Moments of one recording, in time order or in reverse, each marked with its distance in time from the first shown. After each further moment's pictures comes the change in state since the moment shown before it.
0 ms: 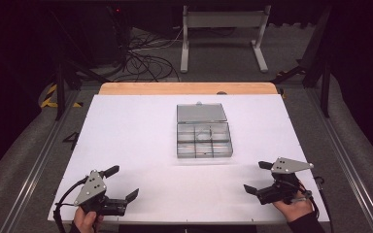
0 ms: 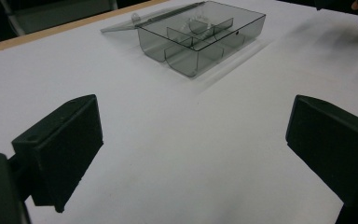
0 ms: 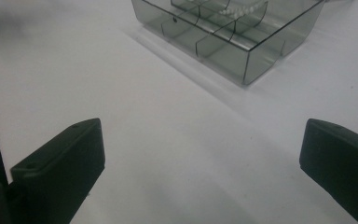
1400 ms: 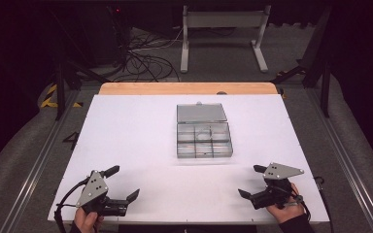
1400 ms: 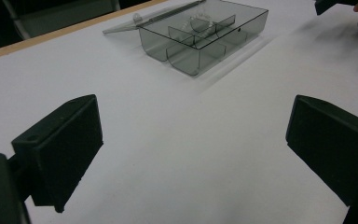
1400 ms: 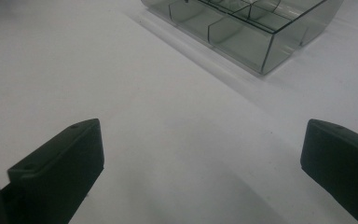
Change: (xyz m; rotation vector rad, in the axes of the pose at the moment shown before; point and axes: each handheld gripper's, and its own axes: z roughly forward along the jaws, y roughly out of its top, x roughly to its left) left arm -0.003 0.000 0.001 0.007 0.015 0.023; right arm 0.011 -0.010 0.016 0.013 -0.019 -0.043
